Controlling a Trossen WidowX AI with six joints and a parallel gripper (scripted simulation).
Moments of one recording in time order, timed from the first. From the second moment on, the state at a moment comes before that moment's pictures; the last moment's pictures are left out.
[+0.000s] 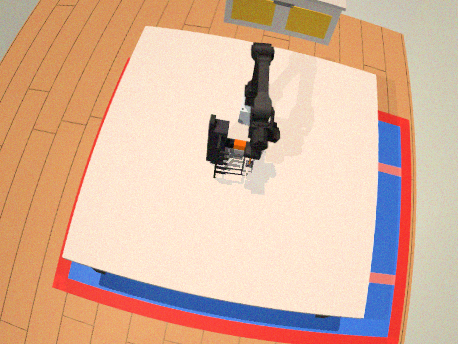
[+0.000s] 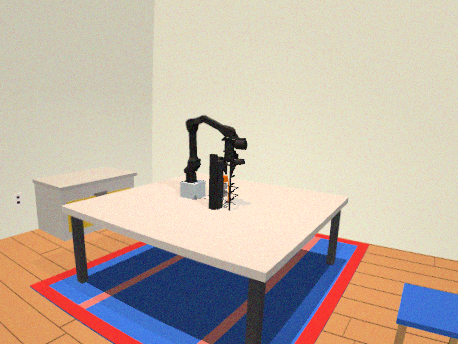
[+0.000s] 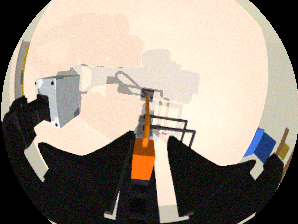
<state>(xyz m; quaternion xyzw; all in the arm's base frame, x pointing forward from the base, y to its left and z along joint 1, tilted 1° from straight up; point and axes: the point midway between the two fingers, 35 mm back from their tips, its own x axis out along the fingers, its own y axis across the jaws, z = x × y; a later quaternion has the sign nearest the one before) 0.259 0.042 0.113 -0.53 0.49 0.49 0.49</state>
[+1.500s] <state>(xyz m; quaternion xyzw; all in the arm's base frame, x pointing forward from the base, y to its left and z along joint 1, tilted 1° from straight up) 0.259 0.003 0.104 -0.53 0.49 0.50 0.49</state>
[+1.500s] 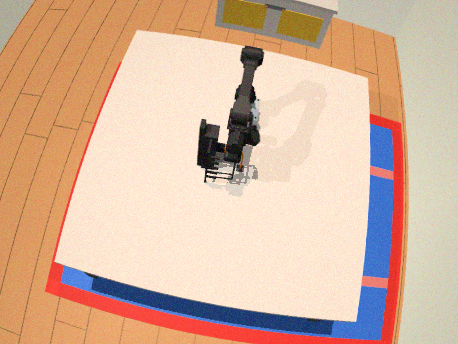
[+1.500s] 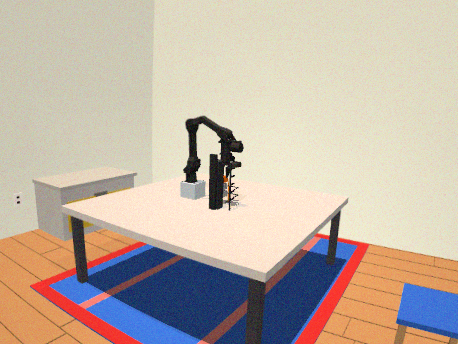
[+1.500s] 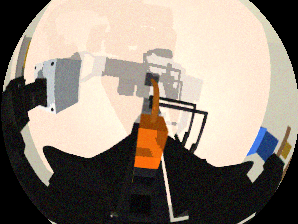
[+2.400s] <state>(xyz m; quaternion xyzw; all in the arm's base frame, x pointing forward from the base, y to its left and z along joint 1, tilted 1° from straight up) 0.261 0.006 0.103 -0.54 0.51 0.47 0.48</state>
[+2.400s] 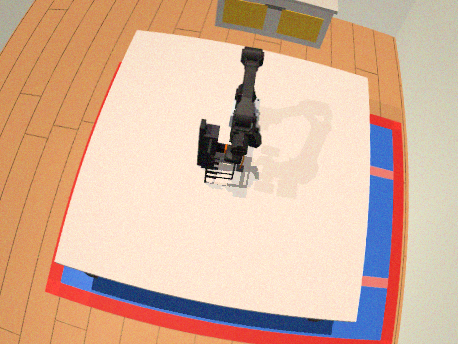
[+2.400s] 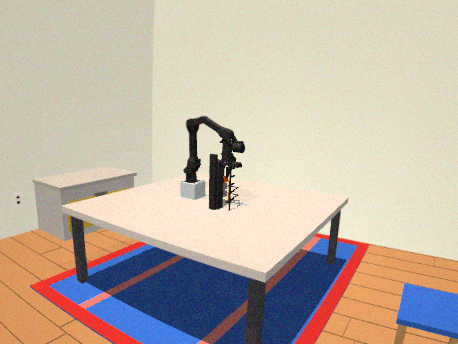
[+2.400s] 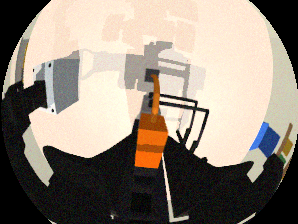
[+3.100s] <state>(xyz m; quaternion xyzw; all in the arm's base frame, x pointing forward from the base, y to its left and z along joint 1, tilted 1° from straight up) 0.257 0.042 0.103 -0.53 0.49 0.50 0.49</state>
